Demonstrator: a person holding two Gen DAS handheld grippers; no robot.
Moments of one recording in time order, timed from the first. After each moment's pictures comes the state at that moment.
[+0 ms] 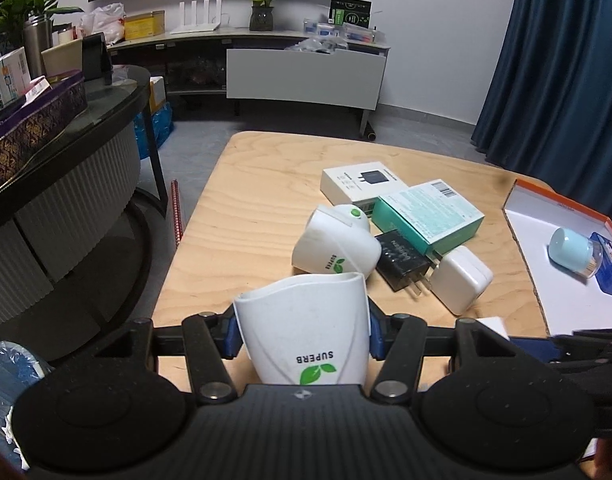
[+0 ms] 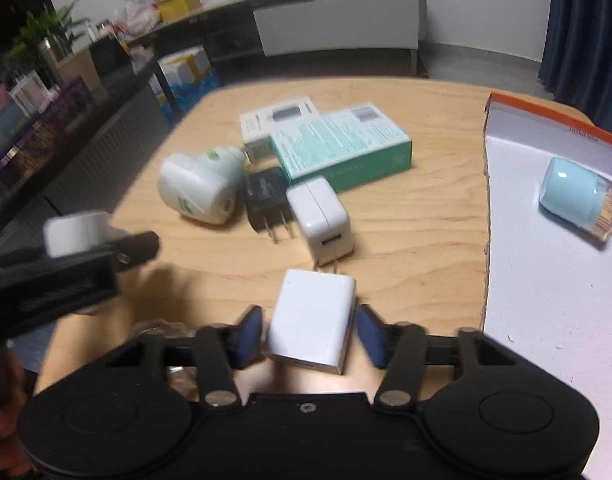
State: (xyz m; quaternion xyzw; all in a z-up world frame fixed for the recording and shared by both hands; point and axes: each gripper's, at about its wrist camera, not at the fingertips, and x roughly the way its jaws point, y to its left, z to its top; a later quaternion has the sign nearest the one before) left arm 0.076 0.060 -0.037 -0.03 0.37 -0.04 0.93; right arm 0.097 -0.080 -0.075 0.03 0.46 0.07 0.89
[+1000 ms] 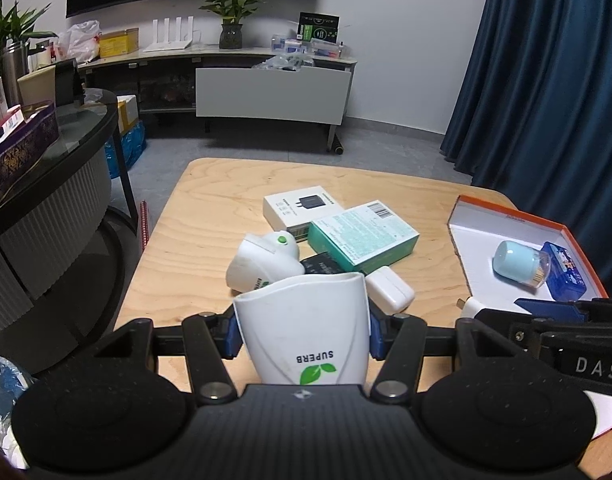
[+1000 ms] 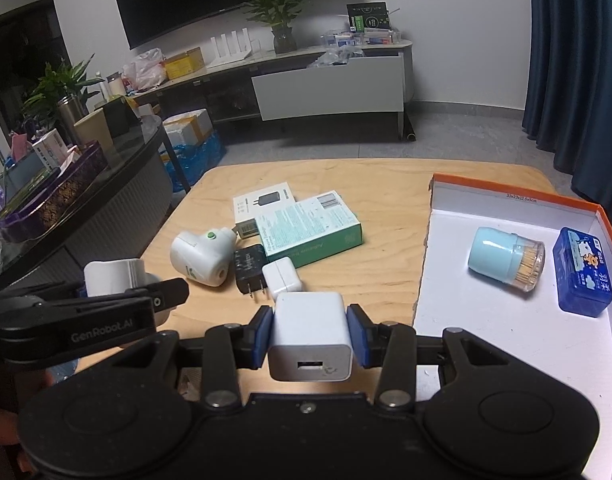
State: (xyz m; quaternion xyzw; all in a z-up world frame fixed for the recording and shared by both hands) left arm 0.060 0.026 -0.010 -0.03 0.35 -0.07 0.93; right arm 0.058 -0.126 -0.007 0.05 0.38 0.08 0.92
